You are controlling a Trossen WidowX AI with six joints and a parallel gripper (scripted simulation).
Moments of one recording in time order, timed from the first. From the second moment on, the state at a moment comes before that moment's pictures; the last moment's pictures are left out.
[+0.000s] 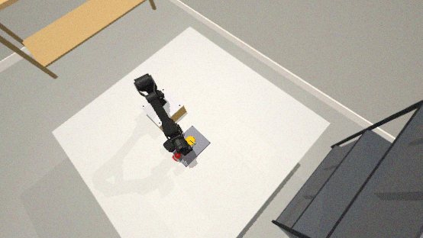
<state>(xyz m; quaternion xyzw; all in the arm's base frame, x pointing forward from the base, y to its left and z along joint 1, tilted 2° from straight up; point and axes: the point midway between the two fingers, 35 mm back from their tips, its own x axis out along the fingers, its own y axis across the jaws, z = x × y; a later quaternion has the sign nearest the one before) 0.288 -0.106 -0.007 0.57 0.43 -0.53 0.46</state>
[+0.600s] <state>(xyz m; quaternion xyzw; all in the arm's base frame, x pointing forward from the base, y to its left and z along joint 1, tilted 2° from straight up) 0.290 -0.105 -0.007 0.58 0.41 -0.54 0.45</state>
